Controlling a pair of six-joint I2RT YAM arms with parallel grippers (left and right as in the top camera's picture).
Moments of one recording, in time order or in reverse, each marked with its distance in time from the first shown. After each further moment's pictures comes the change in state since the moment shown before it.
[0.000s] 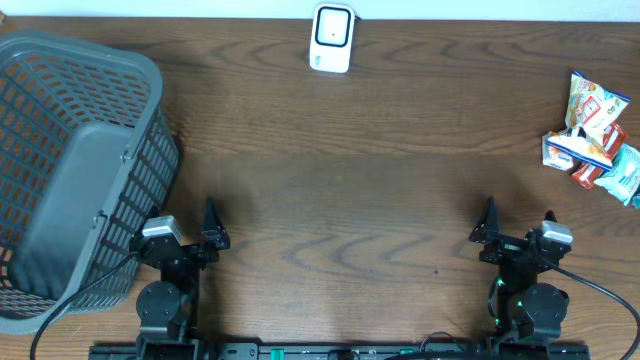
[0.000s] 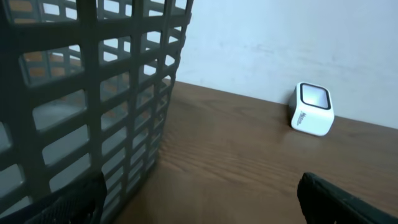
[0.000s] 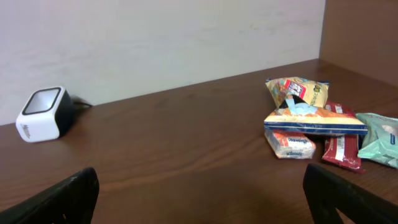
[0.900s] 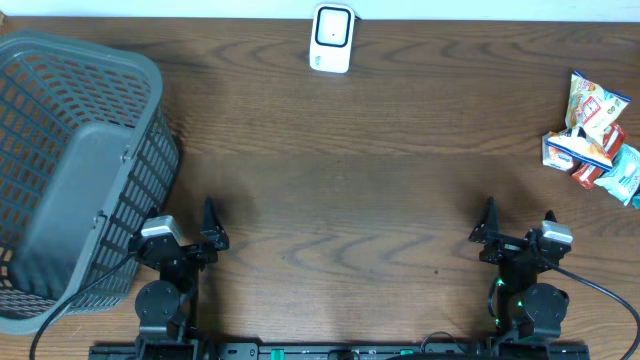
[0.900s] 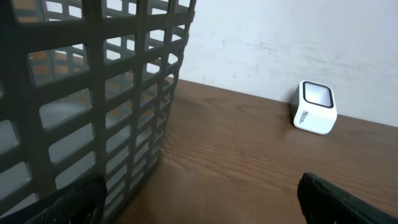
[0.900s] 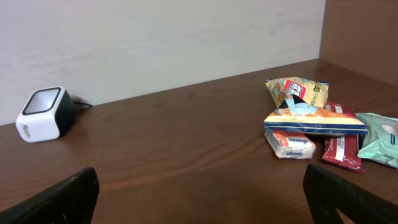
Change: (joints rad) left arm 0.011 0.000 0.009 -0.018 0.004 0.000; right arm 0.000 0.000 0.000 0.000 0.000 0.000
